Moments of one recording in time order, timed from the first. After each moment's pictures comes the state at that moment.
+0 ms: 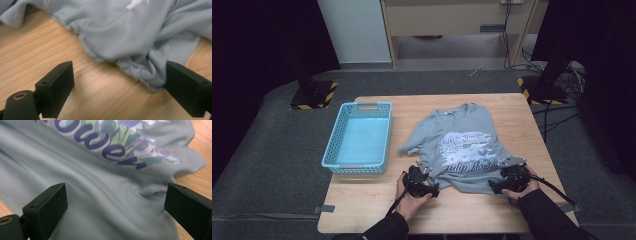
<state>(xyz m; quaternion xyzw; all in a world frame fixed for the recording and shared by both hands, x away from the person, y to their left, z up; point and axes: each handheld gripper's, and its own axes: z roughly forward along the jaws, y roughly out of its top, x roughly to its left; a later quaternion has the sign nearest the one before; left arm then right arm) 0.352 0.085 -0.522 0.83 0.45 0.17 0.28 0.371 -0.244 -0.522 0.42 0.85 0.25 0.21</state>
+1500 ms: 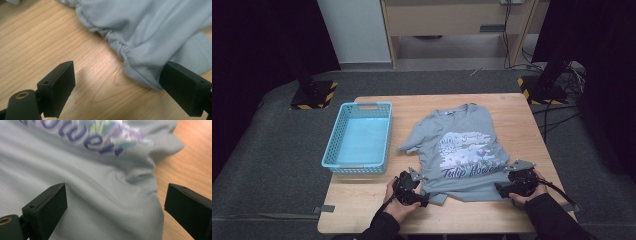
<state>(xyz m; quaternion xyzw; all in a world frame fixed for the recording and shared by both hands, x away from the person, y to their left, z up) 0.333 0.108 -0.513 0.85 0.43 0.13 0.28 0.358 -0.264 -0.520 0.42 0.84 0.27 0.21</state>
